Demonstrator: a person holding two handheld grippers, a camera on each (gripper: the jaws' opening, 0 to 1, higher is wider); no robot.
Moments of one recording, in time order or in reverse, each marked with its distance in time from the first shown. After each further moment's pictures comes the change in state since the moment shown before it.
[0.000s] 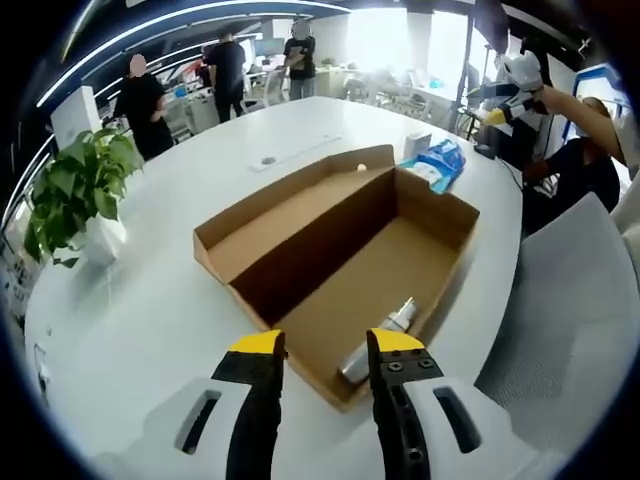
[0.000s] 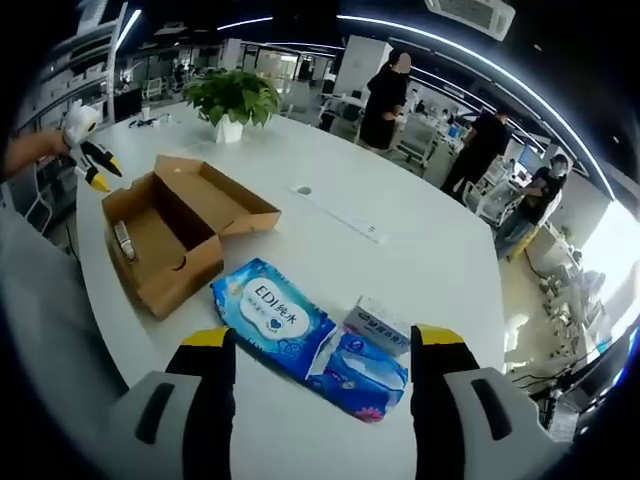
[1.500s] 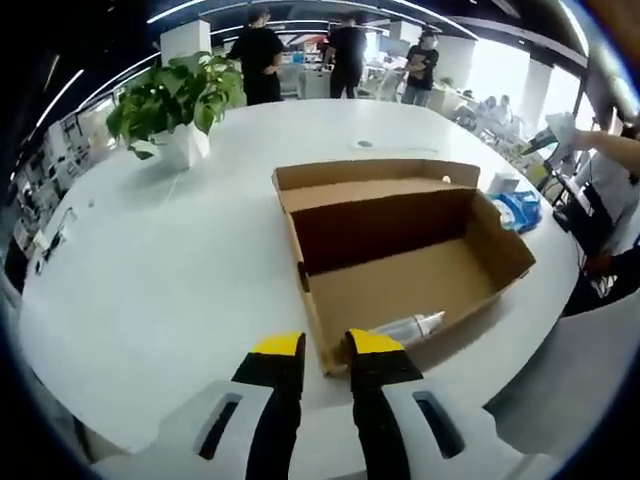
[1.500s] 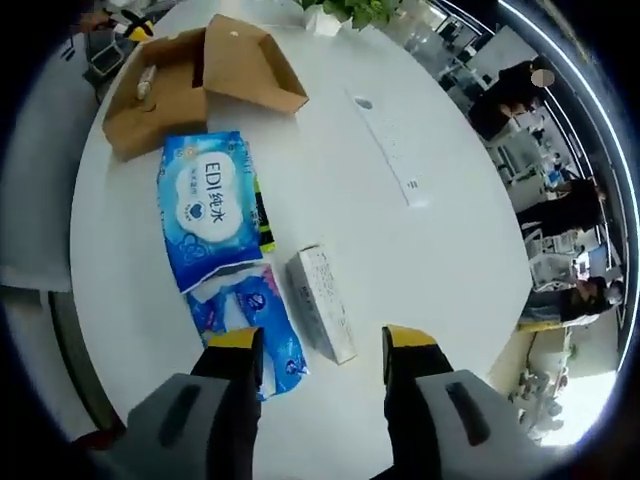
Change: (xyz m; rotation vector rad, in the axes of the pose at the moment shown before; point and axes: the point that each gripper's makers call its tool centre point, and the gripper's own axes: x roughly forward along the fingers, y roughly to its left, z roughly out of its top) left arm -0.012 0.002 -0.036 -0.423 -0.014 0.298; right arm 0.092 -0.099 -0.040 -0.536 0.318 0.240
